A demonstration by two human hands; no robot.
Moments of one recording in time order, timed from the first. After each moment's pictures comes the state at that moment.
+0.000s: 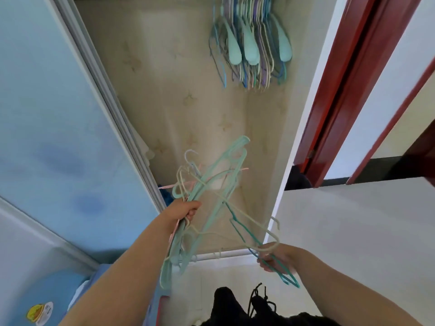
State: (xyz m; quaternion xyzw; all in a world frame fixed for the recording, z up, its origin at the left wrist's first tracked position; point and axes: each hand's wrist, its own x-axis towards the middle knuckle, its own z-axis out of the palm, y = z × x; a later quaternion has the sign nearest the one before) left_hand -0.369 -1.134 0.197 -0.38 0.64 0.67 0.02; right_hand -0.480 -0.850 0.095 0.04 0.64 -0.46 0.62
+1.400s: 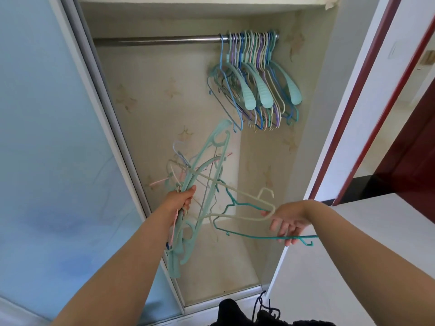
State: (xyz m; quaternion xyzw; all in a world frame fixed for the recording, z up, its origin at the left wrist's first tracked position) left_hand -0.469 -1.282 0.254 -0.29 0.66 0.69 -0.06; right_hand -0.583 -0.978 0.276 -0.06 0.83 -0.21 0.52
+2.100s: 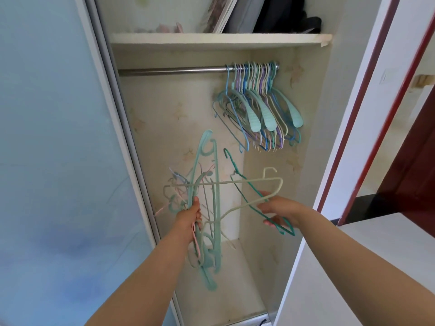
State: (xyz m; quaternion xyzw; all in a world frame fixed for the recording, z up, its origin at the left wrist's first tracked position) left_hand -0.475 -1.265 0.258 -0.34 0.50 0.78 -0.13; right_hand -0.578 -1.025 0.311 -0.10 0.79 -0.51 0.33
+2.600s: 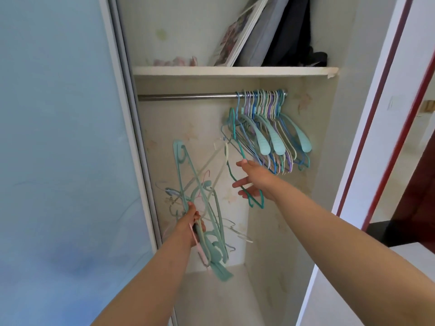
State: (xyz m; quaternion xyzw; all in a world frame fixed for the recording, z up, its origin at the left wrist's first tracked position) left_hand -0.492 -1.287 0.298 -0.31 0.36 0.87 -0.13; right_hand -0.577 -1.112 0.436 -0.19 0.77 -0.56 0.23
